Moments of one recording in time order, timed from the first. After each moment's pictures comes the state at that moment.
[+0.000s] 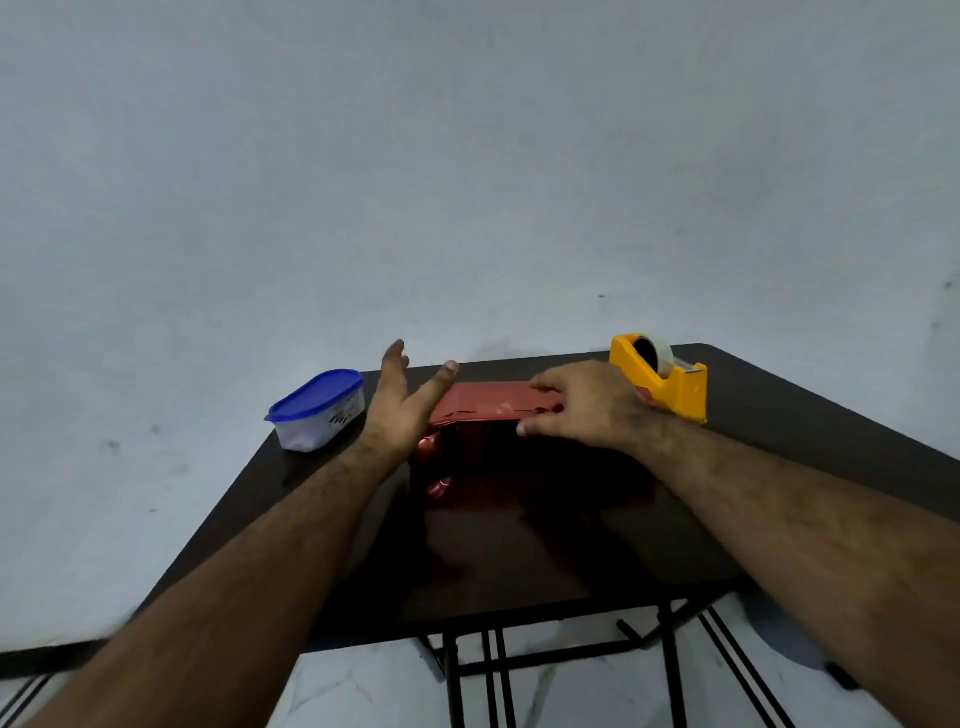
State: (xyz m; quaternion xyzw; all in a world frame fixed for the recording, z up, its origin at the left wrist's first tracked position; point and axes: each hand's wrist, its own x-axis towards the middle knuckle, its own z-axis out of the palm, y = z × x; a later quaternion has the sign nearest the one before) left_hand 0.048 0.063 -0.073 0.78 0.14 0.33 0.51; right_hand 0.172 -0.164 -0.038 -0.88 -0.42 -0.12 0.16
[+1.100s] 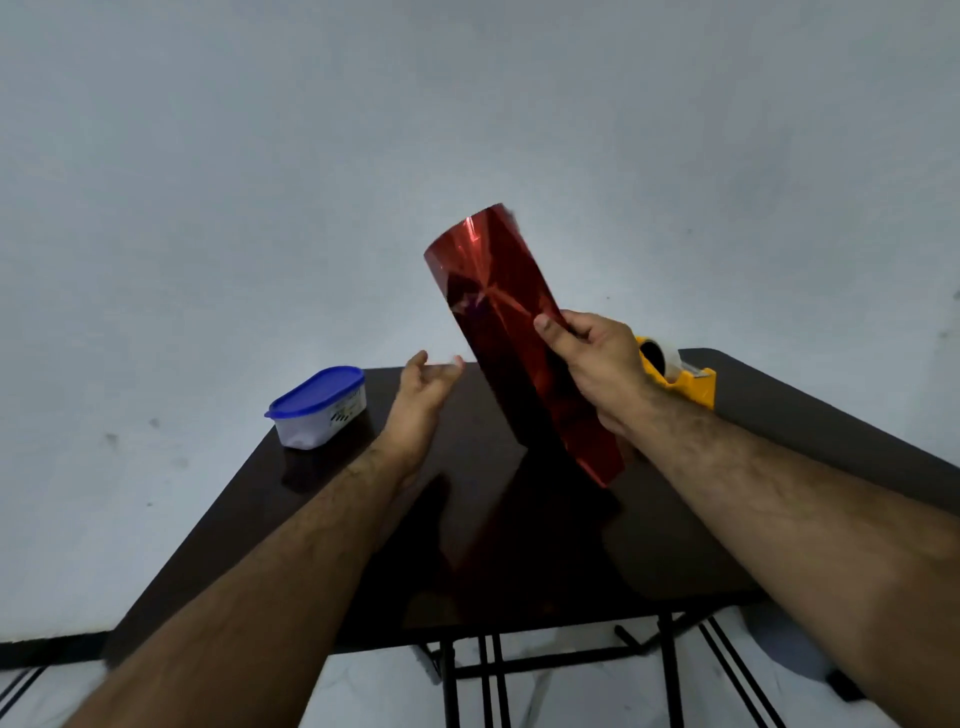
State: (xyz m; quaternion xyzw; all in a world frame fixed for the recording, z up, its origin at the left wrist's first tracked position) left_hand 0.060 0.048 -0.079 0.69 0.11 0.27 0.67; right_hand 0.169 -0.147 -0.024 -0.63 -0.33 -0.01 0.71
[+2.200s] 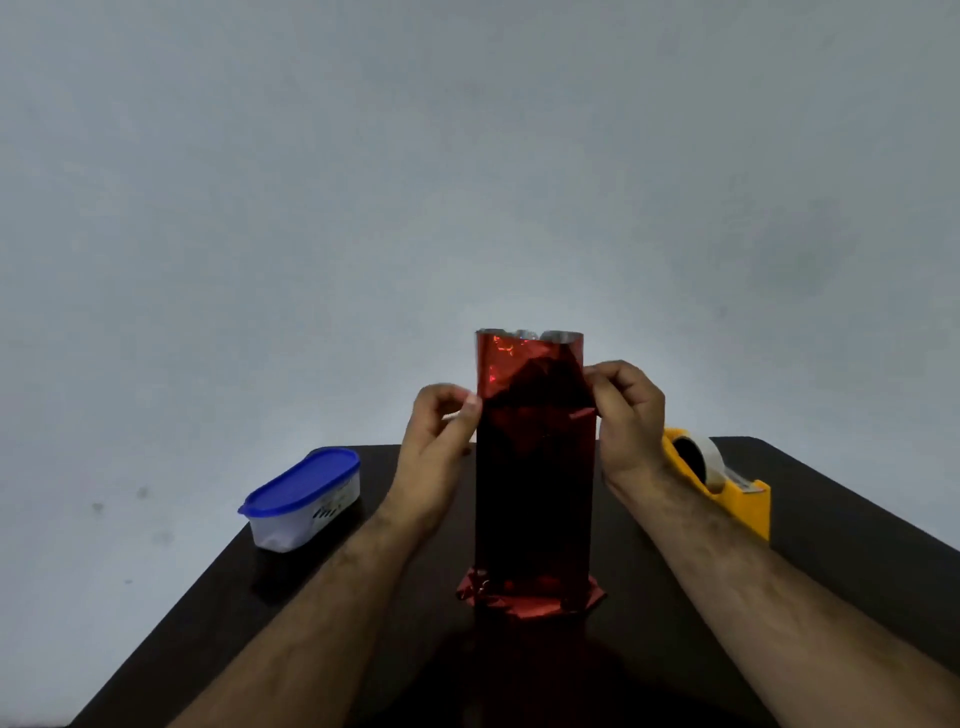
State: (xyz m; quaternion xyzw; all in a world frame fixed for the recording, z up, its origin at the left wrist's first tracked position) left_hand 0.106 0.045 -0.029 0.69 0.02 0.42 0.59; right_hand 0.248 -0.108 -0.006 -0.49 -0.35 -0.14 0.79
